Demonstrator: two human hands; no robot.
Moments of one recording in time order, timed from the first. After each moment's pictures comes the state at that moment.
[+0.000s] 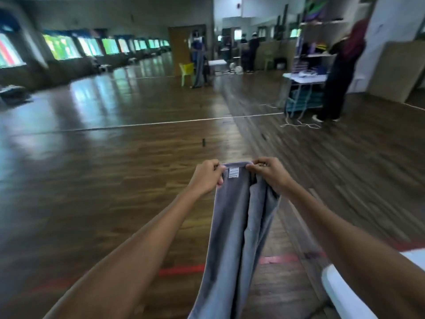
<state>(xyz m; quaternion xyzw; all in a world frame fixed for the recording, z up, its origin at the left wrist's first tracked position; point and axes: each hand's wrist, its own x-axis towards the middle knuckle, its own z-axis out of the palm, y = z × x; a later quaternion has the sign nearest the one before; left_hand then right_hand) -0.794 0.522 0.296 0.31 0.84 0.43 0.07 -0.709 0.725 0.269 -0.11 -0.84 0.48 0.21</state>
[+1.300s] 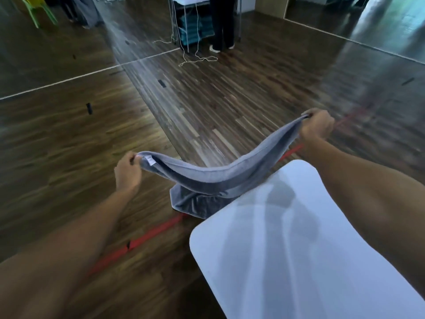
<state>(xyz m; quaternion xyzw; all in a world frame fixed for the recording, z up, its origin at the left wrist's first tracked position) -0.703 0.869 0.127 0.24 0.88 0.40 0.02 -0.395 1.222 0.159 -0.69 -0.59 0.22 0.36</state>
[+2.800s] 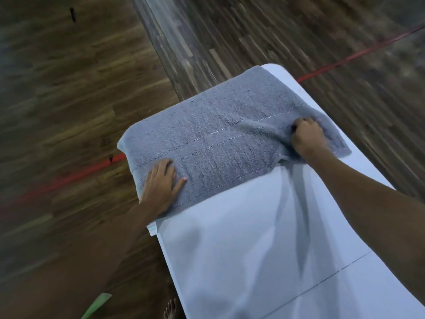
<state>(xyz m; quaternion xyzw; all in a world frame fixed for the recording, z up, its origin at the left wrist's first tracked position) -0.340 0.811 -0.089 0.48 0.87 0.10 0.08 -0.123 1.163 -0.057 -0.49 -0.86 0.14 -0.02</state>
